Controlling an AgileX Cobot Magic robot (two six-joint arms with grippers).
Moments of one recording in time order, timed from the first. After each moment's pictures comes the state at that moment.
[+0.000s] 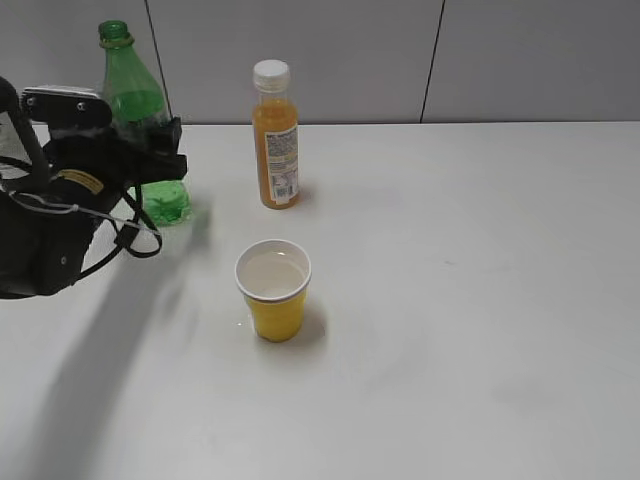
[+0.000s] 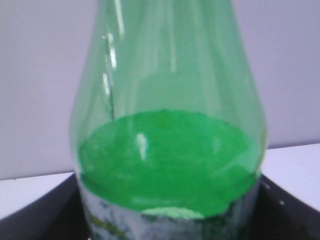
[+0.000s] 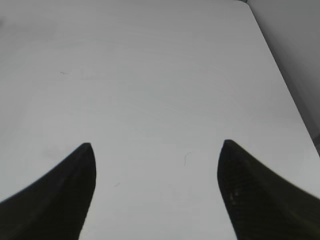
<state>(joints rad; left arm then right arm) -0.31 2.12 -0.84 -0.23 -1.14 0.14 0.04 0.00 -0.41 0.01 0.94 -0.04</state>
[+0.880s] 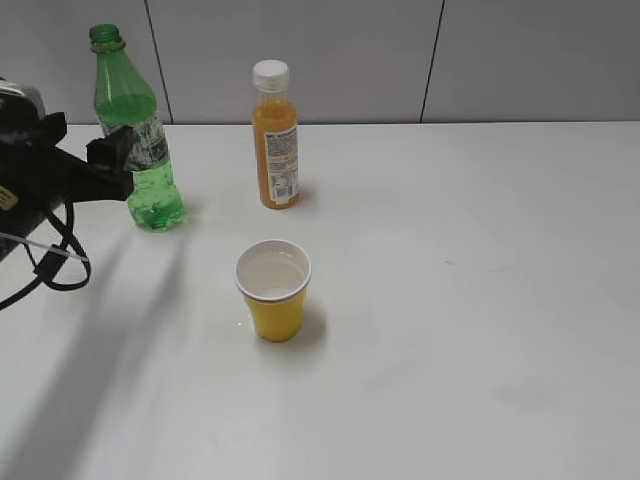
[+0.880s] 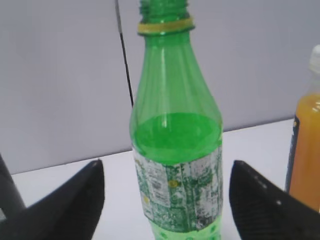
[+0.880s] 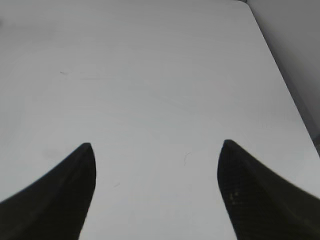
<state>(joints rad) -0.31 1.76 -0.52 -0.24 -1.05 0.25 0.04 0.00 -0.41 0.01 0.94 -0.04</state>
